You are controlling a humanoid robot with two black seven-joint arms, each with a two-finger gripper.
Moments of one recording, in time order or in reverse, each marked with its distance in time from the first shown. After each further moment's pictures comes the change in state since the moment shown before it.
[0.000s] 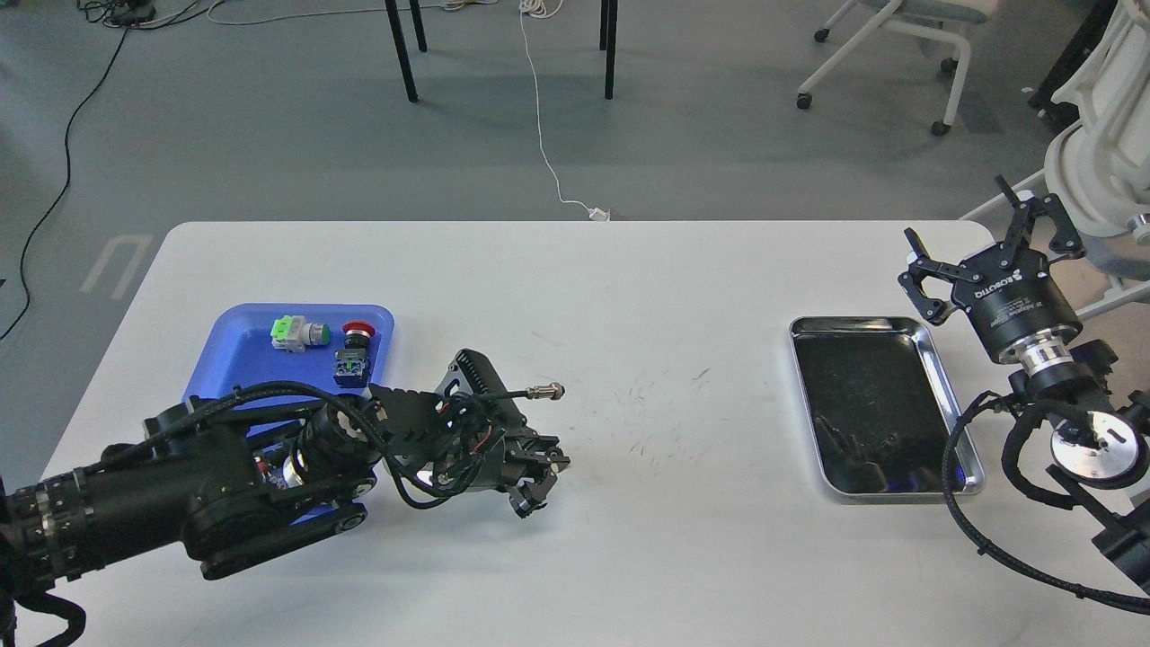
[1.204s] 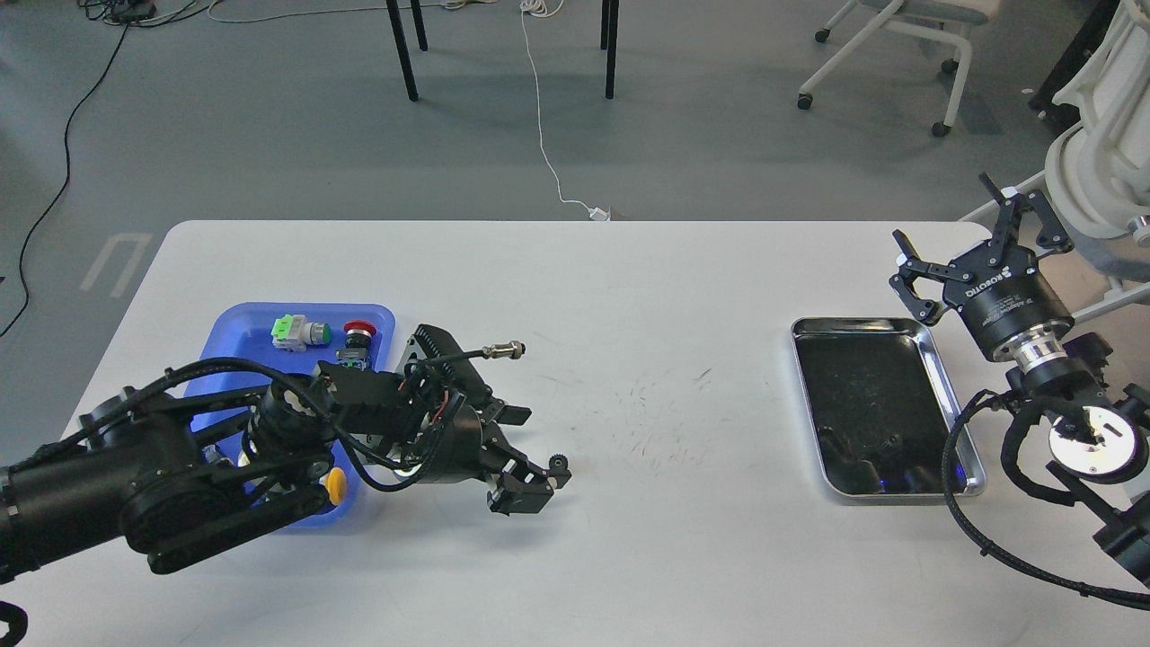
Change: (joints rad) left arm 0.002 0.082 -0.050 -0.079 -0.107 0.006 -0.068; right arm 0.016 -0.005 -0.060 -0.004 0.001 -0.001 -0.003
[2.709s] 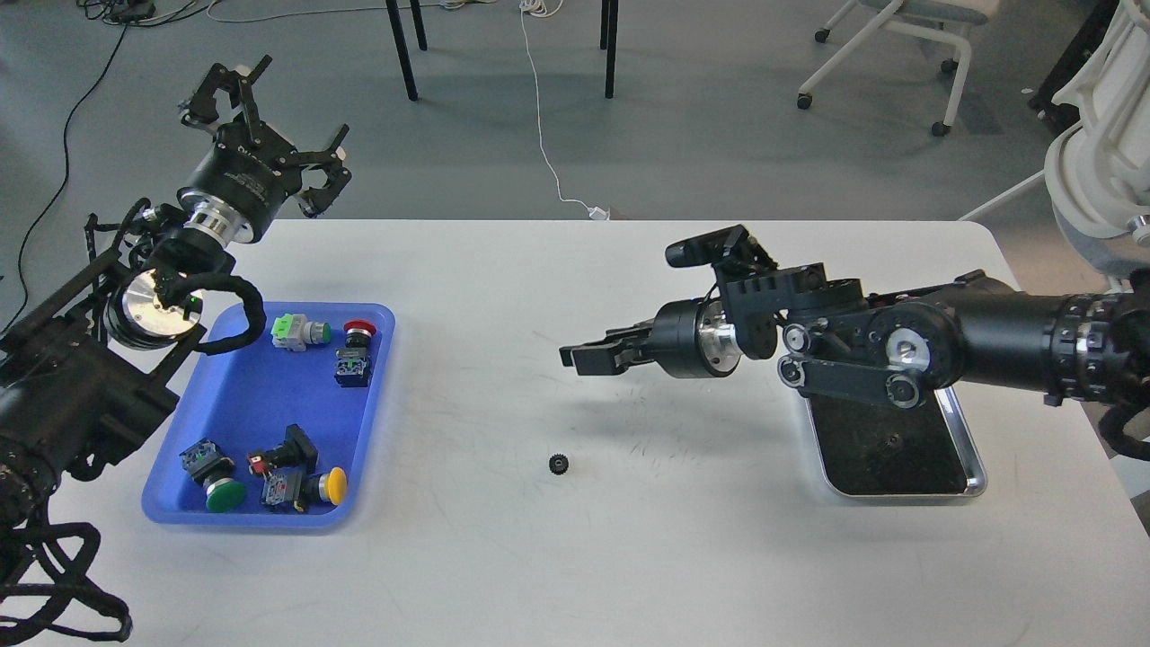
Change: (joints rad) left arm -0.010 -0.058 -0.552 0.696 -2.156 -0.035 0.003; right arm 0.850 0.234 -1.082 0.145 -1.126 -0.396 -0.112
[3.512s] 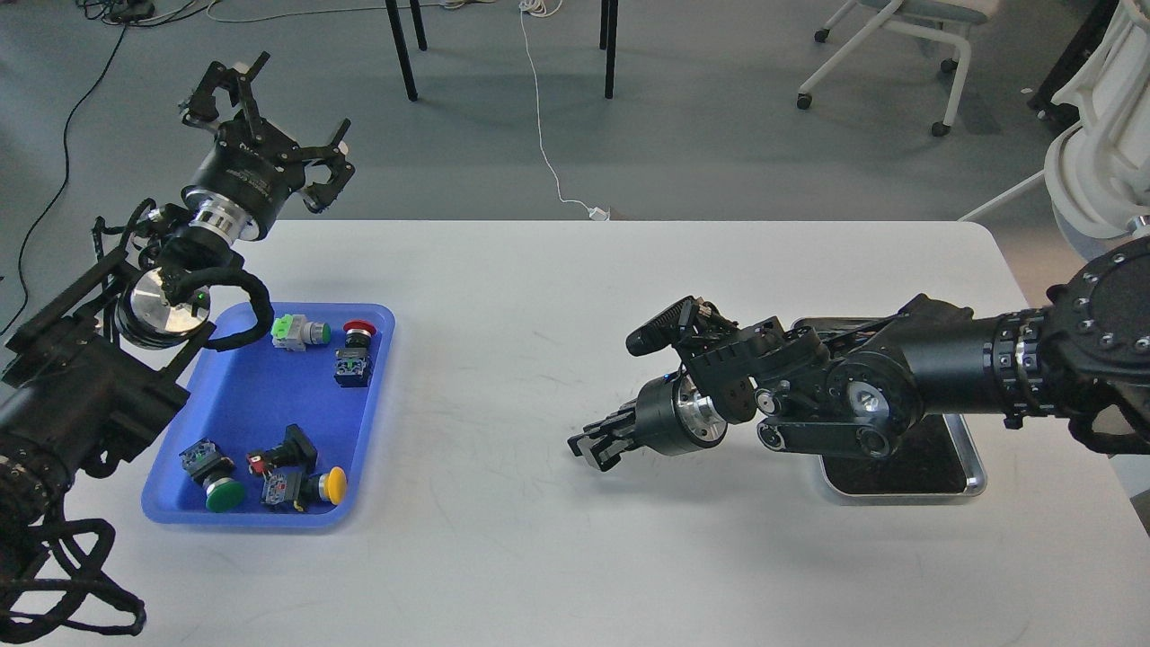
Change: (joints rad) left arm 0.003 -0.047 -0.079 0.031 -0.042 0.015 0.002; right arm 0.032 0.258 -0.312 0.011 -0.051 -0.003 -0.008
